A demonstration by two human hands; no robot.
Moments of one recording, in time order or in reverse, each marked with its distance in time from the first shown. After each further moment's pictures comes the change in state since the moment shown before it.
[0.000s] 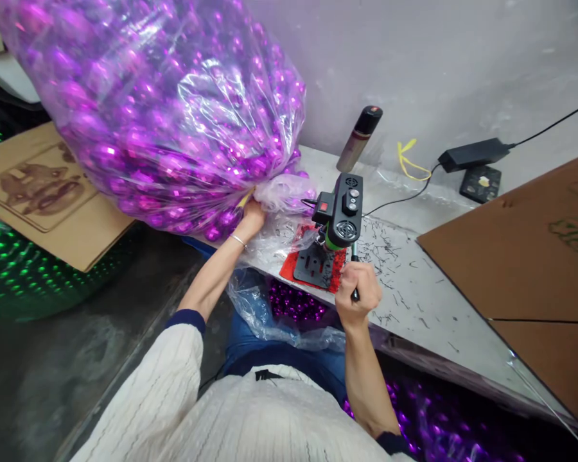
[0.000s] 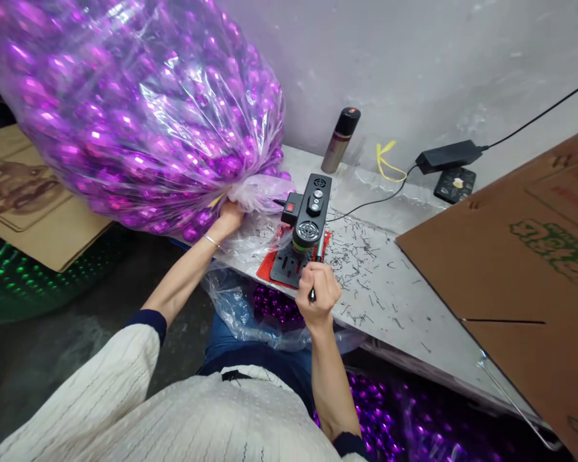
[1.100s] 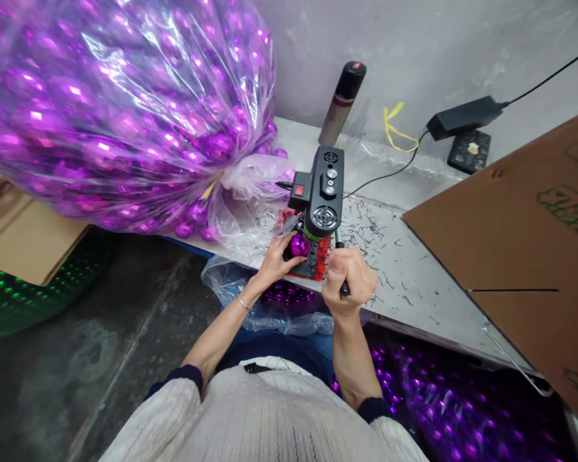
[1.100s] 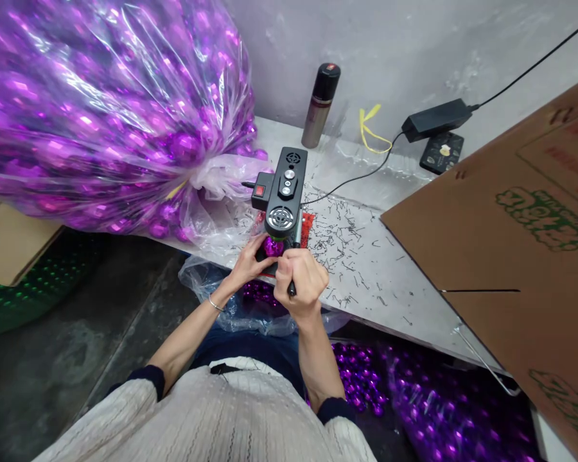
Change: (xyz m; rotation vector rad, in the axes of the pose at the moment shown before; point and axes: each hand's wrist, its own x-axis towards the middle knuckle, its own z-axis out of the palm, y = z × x) left_hand -0.133 0.093 0.075 -0.768 0.022 0.242; right_hand 0.026 -0.007 -0.008 -0.075 -0.024 -0.044
